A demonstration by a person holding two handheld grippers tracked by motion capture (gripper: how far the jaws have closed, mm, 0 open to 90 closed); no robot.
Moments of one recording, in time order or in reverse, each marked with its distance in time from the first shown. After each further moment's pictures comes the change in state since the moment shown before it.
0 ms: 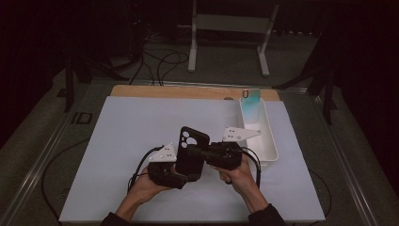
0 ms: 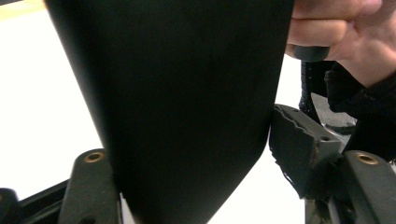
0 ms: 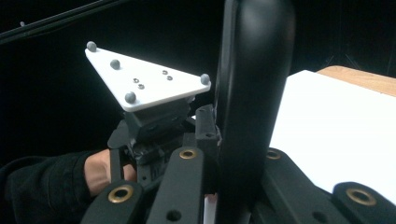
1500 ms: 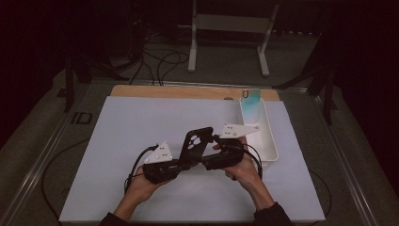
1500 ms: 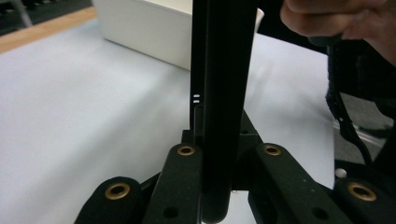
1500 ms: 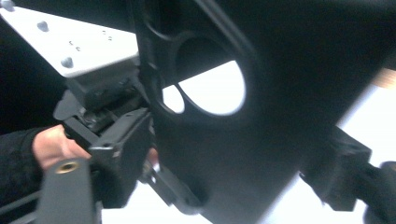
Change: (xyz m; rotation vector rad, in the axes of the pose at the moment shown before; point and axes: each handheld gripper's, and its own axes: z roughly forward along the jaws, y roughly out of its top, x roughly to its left) left arm 0.003 -0.001 -0.013 -0.024 0.111 0.034; right arm -0.007 0.006 -0.002 0.123 -0.154 -0.043
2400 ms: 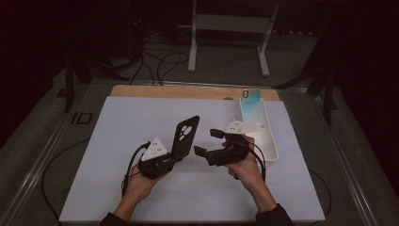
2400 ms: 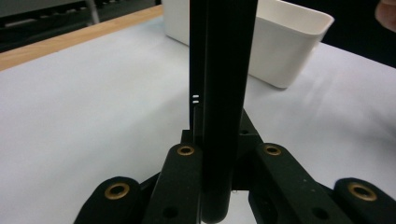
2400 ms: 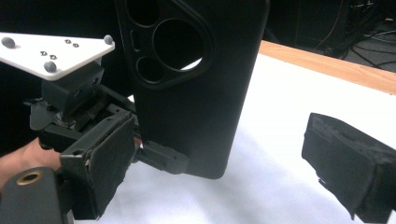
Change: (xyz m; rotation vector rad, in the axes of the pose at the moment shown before) left arm 0.009 -0.006 -0.003 -0.003 0.215 -0.064; right arm -0.003 0.004 -0.008 -0.006 -0.145 0.073
